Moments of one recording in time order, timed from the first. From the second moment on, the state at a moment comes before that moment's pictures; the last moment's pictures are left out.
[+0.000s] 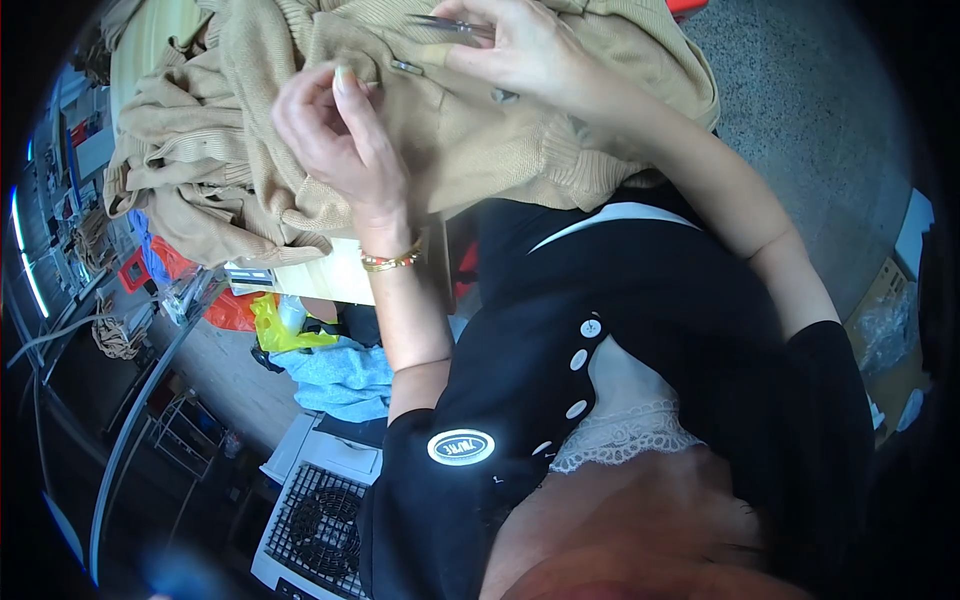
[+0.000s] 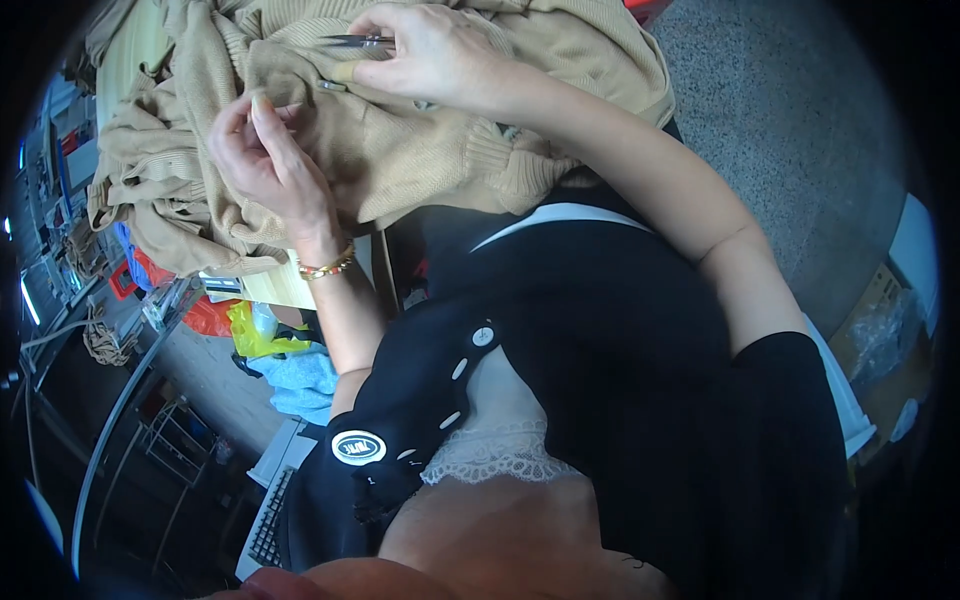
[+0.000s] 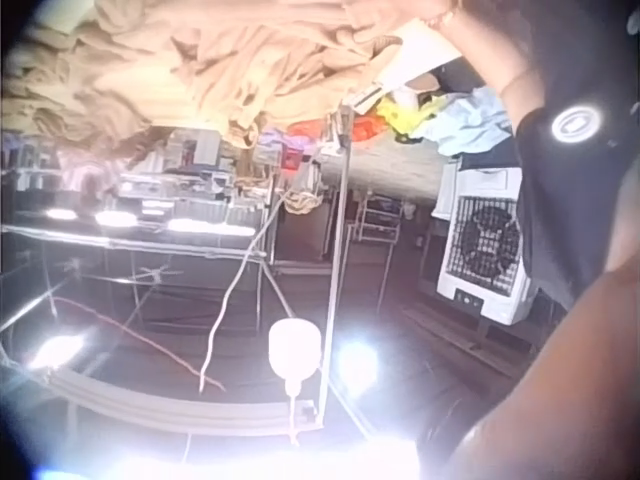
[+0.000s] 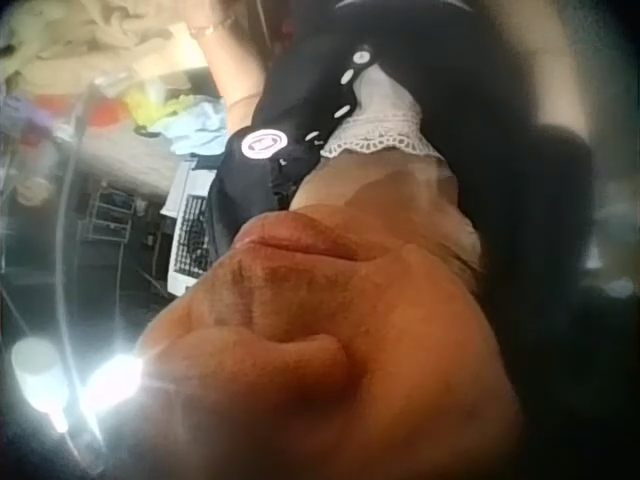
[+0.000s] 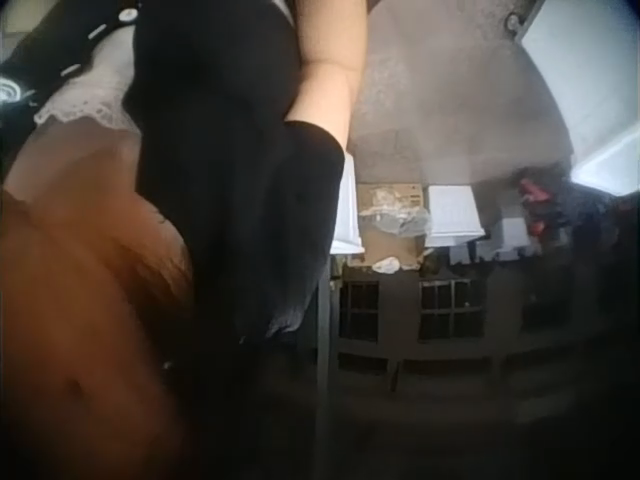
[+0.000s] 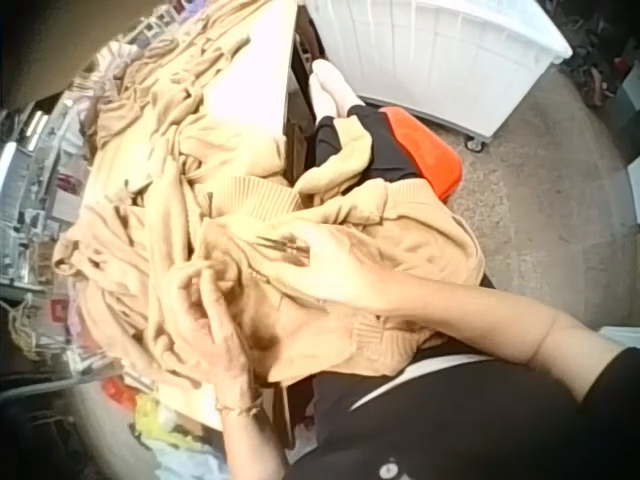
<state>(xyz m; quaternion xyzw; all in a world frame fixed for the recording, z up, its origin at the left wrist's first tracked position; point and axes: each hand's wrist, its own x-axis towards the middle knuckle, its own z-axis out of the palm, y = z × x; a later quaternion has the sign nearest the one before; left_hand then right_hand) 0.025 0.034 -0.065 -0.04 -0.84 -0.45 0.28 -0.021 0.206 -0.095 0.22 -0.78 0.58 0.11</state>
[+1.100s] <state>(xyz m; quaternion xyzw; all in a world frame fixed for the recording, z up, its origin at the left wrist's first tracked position) 0.071 0.068 0.012 0.00 -0.97 -0.25 0.00 0.038 0.298 -0.099 0.30 -0.72 0.51 -0.36</state>
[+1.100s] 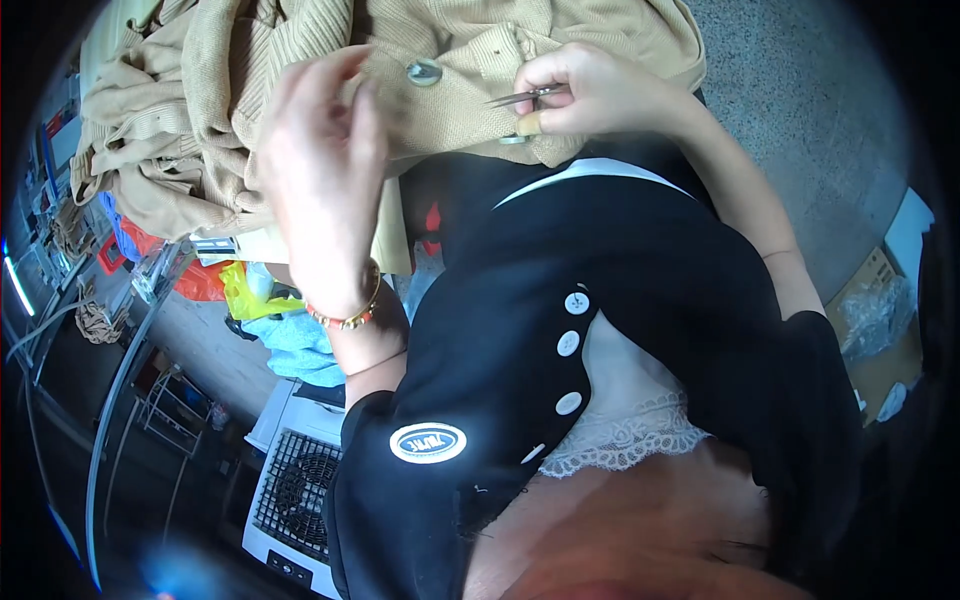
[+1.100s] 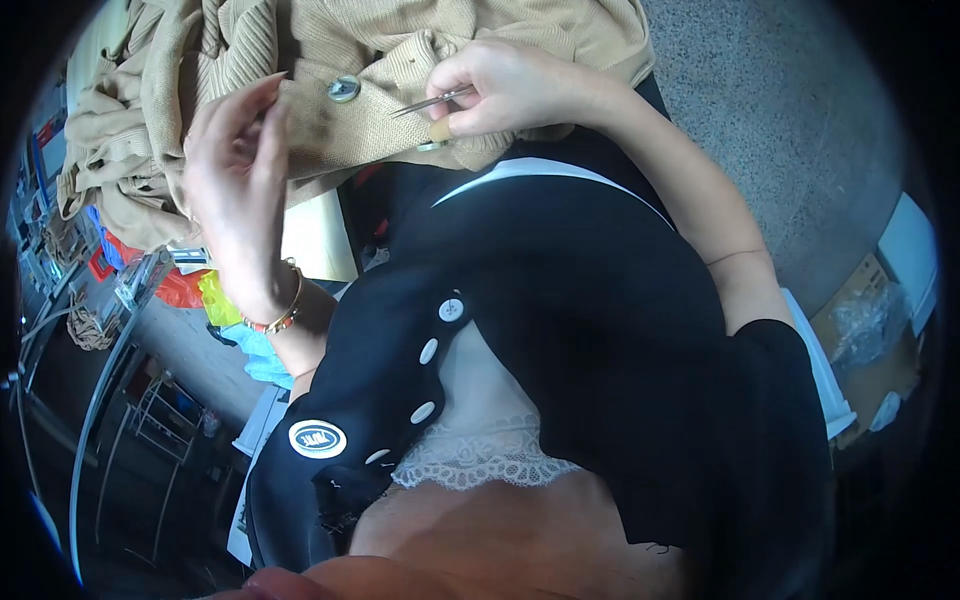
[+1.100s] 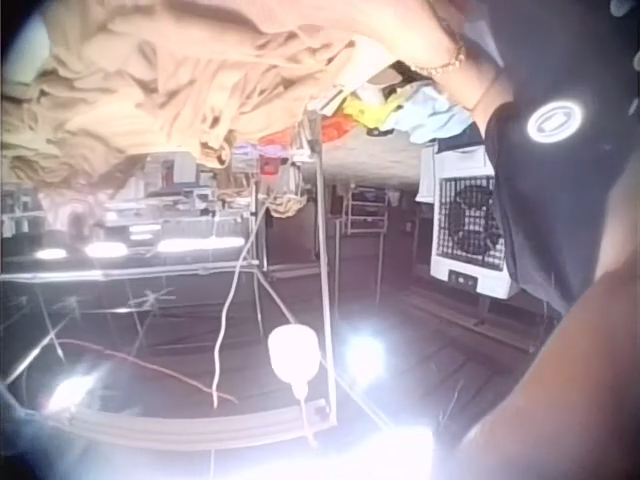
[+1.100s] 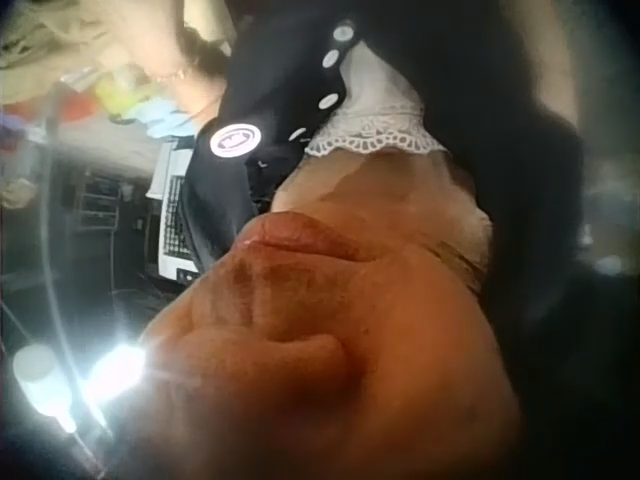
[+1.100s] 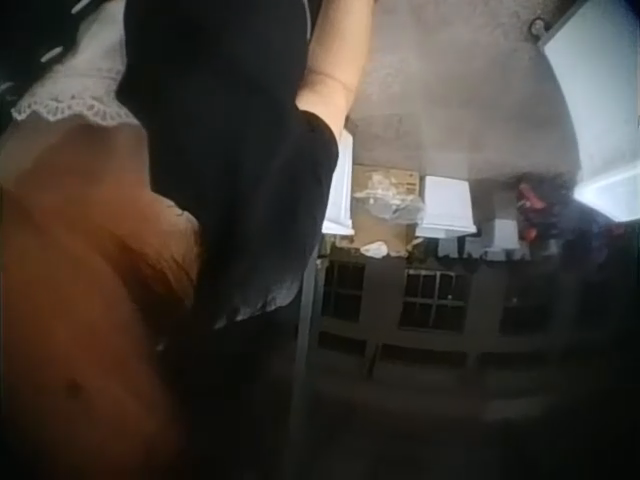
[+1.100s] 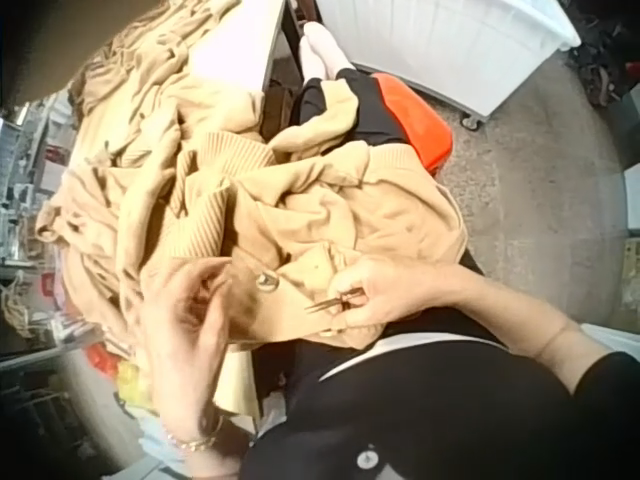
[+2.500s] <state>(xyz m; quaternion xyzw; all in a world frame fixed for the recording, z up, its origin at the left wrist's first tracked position) 0.080 0.070 -0.055 0.08 -0.95 -0.29 0.03 -0.012 0.223 -0.112 0.14 -0.69 0.67 -0.24</state>
